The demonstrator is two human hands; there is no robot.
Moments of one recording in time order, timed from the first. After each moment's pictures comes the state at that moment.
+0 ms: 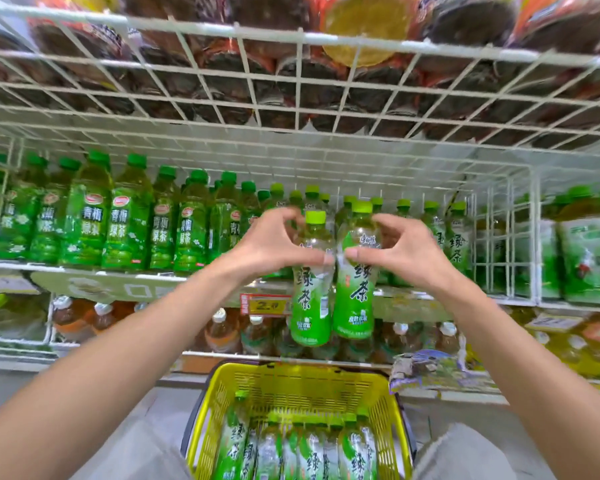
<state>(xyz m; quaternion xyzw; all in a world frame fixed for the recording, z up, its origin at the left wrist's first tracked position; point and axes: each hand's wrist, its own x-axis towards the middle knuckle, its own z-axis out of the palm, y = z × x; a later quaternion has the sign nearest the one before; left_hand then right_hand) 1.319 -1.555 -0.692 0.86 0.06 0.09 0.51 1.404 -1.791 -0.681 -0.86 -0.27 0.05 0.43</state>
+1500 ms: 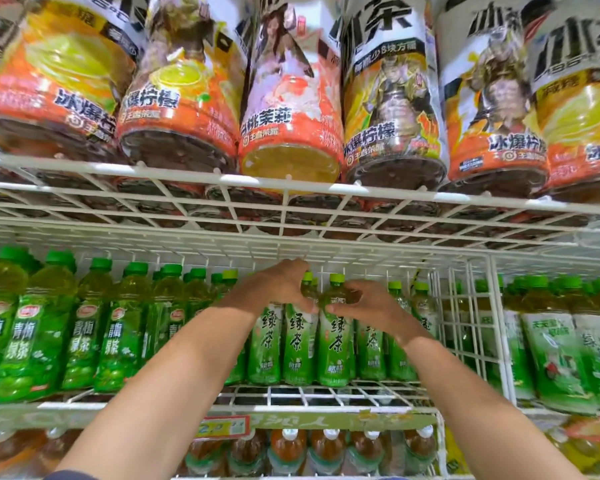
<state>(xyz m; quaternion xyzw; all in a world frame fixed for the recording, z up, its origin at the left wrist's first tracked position) 1.526 -1.566 -0.684 0.97 0.03 -0.09 0.23 1.555 -1.787 -0.693 -0.89 -0.22 0.16 0.36</state>
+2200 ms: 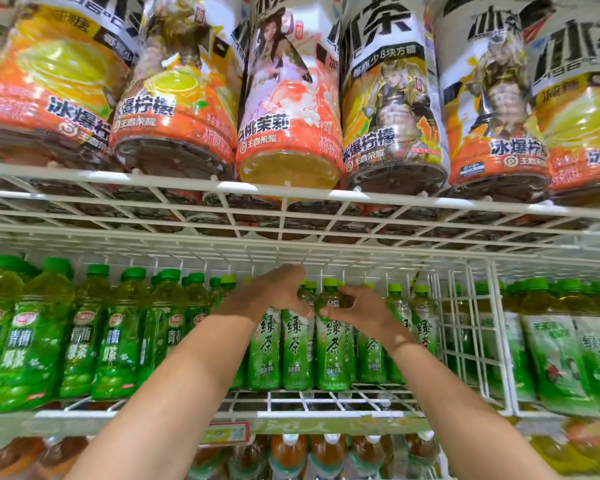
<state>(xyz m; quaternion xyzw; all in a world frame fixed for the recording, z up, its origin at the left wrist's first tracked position) 1.530 -1.563 -0.691 0.98 0.01 -0.10 0.18 1.563 -1.775 -0.716 -0.90 -0.20 0.14 0.36</state>
